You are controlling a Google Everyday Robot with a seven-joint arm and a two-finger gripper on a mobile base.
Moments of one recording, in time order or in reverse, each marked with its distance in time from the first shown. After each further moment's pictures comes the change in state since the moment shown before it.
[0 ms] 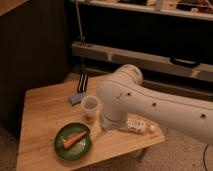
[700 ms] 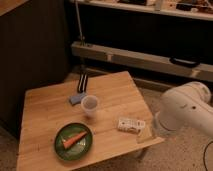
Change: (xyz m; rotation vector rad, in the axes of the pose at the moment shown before) arm 0.107 -0.169 0.022 0.061 0.008 0.327
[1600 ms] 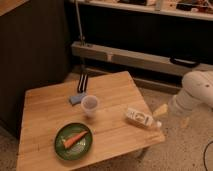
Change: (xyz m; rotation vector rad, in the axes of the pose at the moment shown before) arm -0.054 -0.159 0.036 -0.069 -0.007 0.374
